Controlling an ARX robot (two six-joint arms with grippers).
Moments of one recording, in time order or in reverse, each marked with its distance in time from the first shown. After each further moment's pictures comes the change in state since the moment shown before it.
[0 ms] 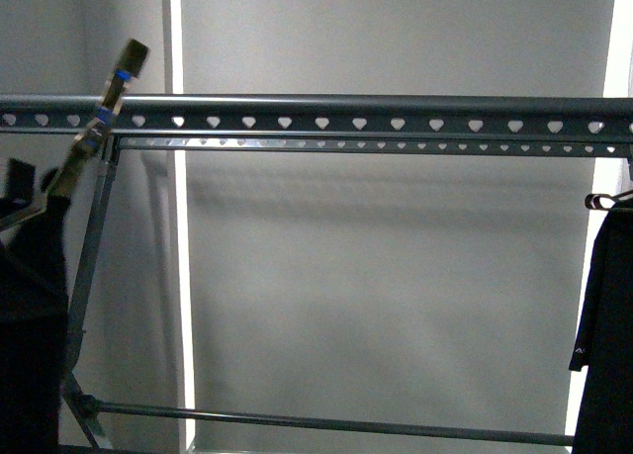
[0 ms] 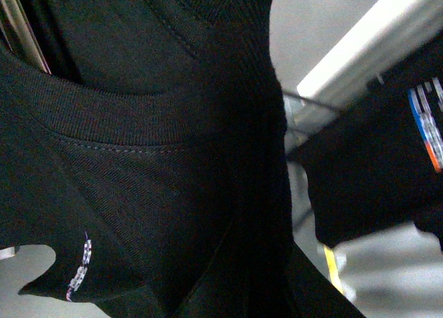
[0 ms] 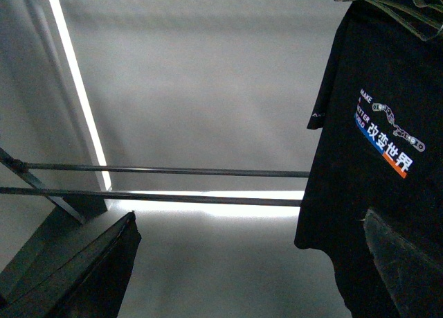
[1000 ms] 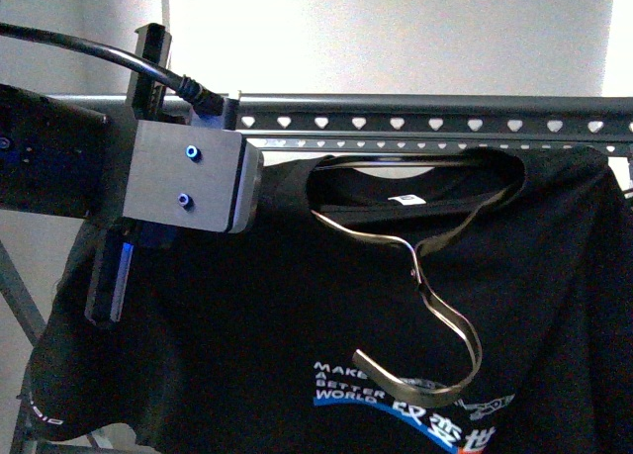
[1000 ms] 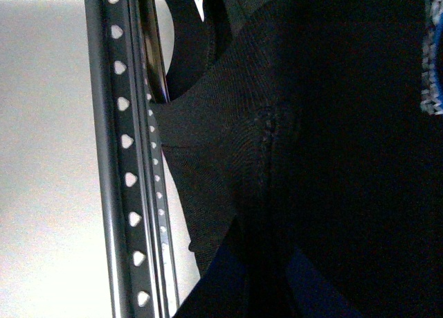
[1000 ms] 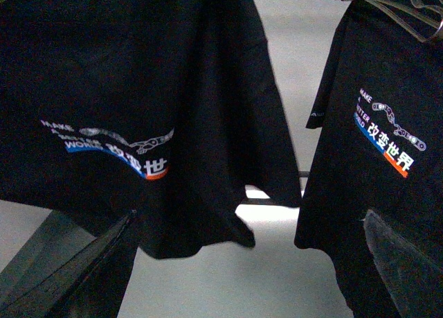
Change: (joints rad) left arm -0.106 0.346 0.267 0.343 0.240 2.039; right arm 0.000 0.000 0.000 0.000 0.000 0.000
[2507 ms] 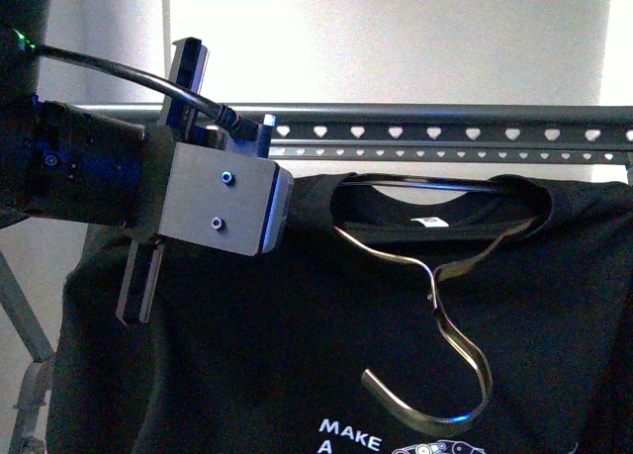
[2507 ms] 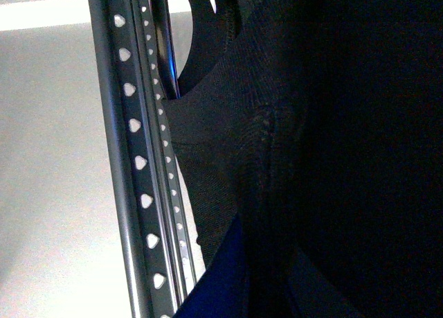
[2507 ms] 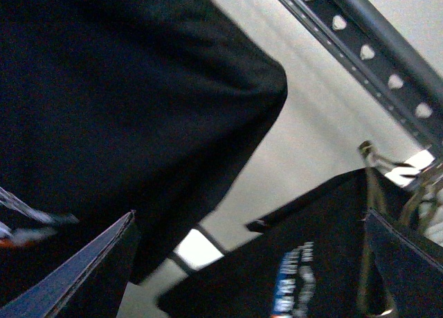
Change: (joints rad) left arm -0.023 0.035 0.030 0.022 -0.002 0.047; right arm -0.319 1.088 0.614 0.414 -0.572 -0.803
